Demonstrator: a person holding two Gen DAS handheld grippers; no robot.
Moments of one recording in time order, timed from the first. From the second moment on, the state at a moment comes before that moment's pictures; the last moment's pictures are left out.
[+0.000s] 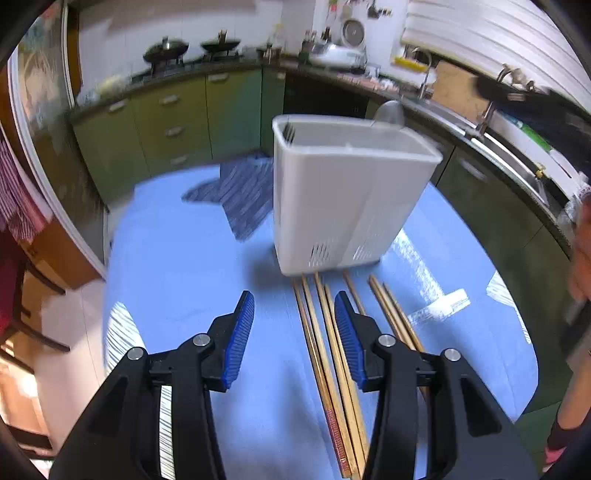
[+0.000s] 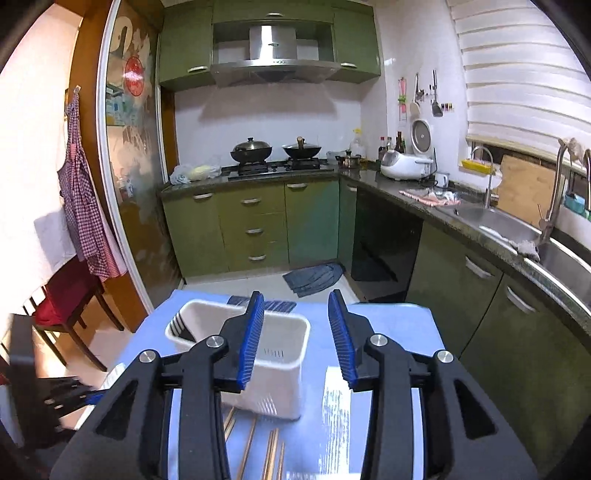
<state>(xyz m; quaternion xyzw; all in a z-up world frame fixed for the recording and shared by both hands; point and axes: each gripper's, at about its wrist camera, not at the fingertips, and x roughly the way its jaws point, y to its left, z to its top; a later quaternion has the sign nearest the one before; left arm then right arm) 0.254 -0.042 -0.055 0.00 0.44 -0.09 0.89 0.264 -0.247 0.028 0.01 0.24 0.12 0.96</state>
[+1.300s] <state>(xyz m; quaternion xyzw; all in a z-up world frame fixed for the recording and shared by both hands) 0.295 -0.055 -0.132 0.00 0.58 -0.09 0.81 0.252 -0.285 -0.099 0.01 0.46 0.14 0.88</state>
